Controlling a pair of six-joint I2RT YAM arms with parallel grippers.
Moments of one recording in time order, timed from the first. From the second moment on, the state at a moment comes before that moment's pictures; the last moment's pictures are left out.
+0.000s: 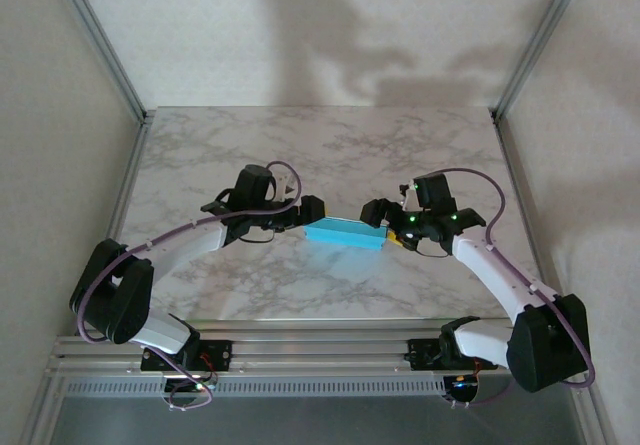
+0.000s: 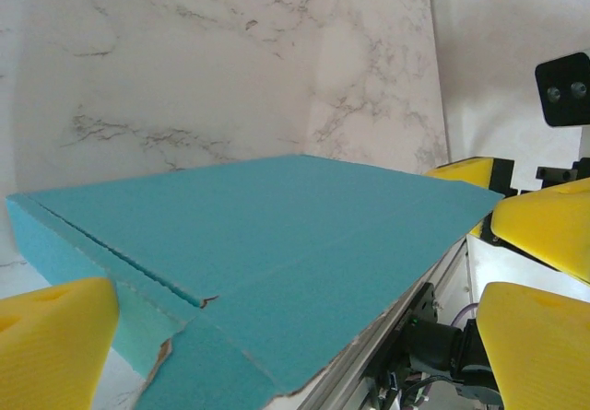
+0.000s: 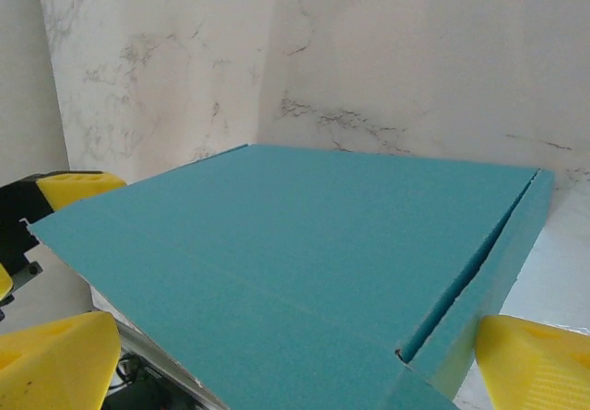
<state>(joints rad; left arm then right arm) -0.50 1.47 0.87 -0.08 0.59 -0.74 0.36 1.19 0.81 -0.53 -0.50 0.71</state>
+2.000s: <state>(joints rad) -0.45 1.48 1.16 -0.59 0.45 -0.13 0.37 1.16 1.04 -0.93 -0.25 0.24</state>
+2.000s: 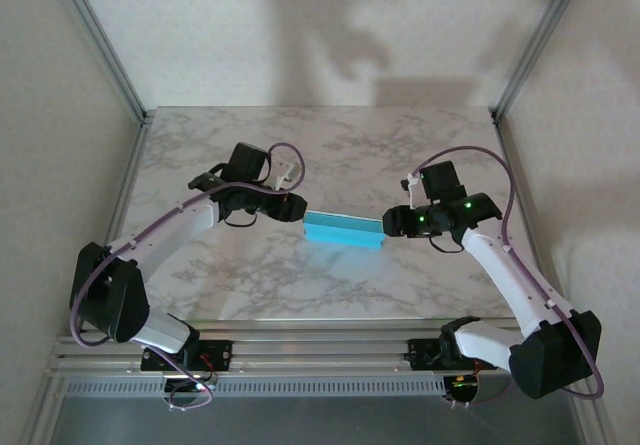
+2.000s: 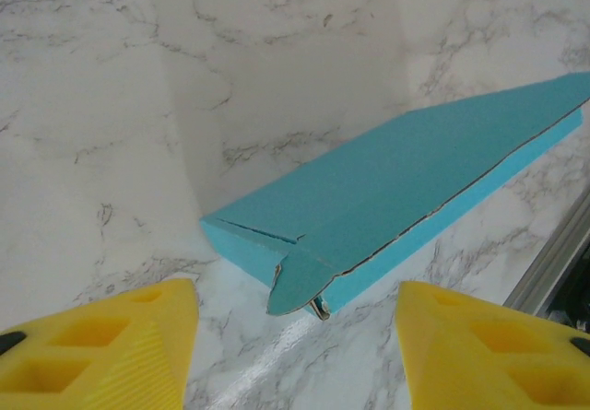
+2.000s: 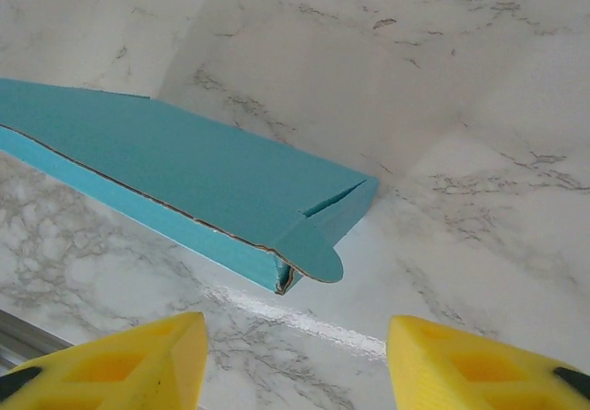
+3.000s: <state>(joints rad) -0.48 1.53 1.20 -0.64 0.49 -0.09 0.45 1.28 1.09 -0.93 -0.15 0.21</state>
